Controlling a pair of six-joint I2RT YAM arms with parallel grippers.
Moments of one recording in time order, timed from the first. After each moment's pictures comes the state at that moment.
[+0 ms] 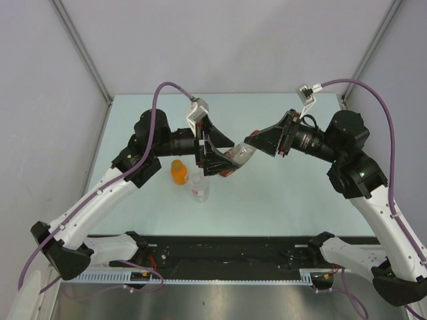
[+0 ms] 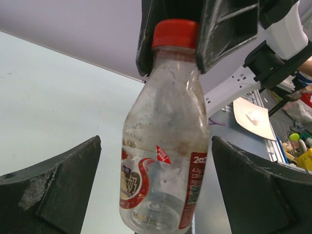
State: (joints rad) left arm -0.71 1.16 1.28 -0.14 0.78 -0.36; right arm 0.53 0.99 1.36 -0.35 -0.57 0.70
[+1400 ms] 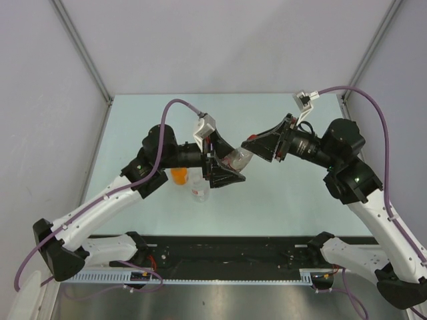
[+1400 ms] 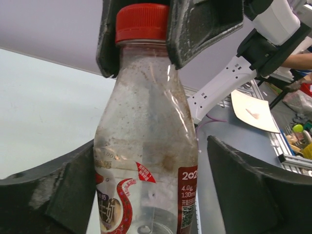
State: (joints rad) left arm -0.81 1.13 1.12 0.04 0.74 -0.34; right arm 0.59 0.95 1.26 -0.24 -0.54 0.68
